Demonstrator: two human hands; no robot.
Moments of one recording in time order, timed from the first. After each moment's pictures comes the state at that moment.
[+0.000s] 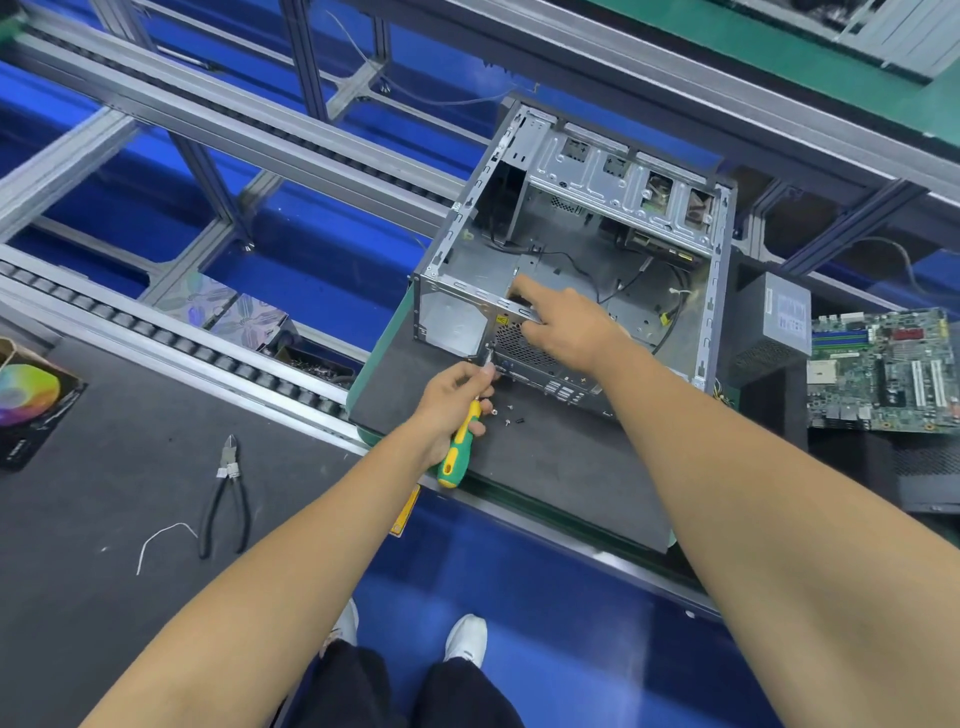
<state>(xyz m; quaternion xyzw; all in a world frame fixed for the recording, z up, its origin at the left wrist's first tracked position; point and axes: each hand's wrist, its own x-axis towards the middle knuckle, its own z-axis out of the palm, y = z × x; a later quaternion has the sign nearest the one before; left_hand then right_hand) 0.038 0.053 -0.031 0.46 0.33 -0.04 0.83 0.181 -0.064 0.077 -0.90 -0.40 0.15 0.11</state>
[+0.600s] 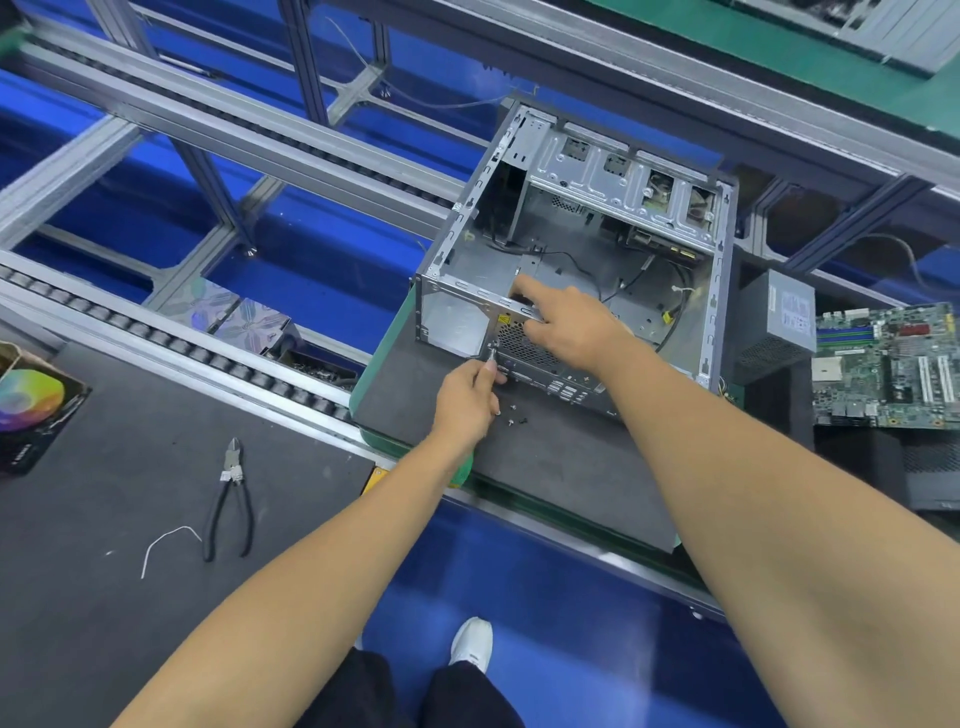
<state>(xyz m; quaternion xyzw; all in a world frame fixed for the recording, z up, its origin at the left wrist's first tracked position) 0.046 0.037 -0.025 0.67 0.33 0.02 0.66 0.178 -0.063 0.081 -0.90 -0.40 0.14 0.11</state>
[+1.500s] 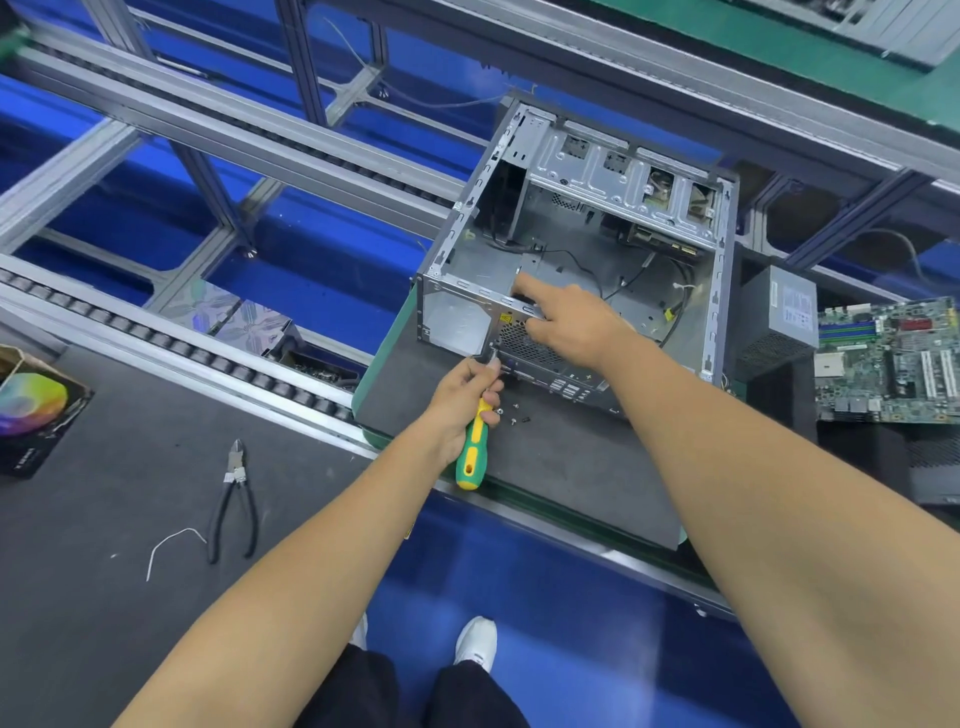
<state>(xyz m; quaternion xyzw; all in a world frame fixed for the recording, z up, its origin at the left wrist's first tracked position) 0.042 0.049 -0.021 0.37 0.32 -0.03 0.87 0.180 -0.063 0.081 -0.90 -0.40 0.15 0.11</state>
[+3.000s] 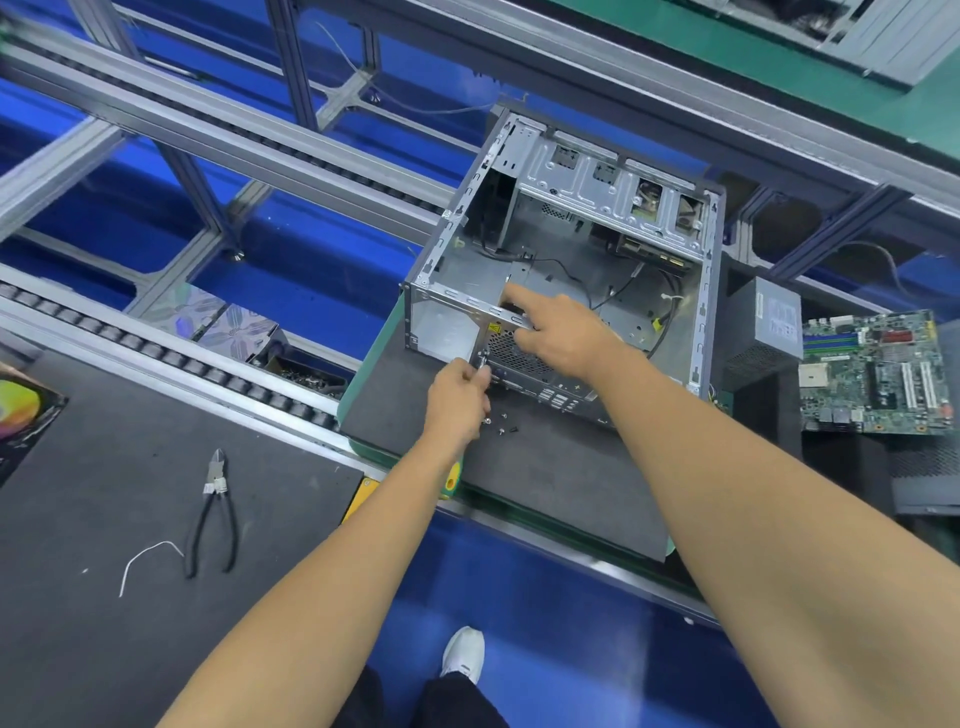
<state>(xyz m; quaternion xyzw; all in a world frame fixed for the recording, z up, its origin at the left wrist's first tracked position) 0.058 0.042 -0.019 0.66 0.36 0.00 0.66 0.180 -0.061 0.083 -0.90 -0.39 0.16 0.12</state>
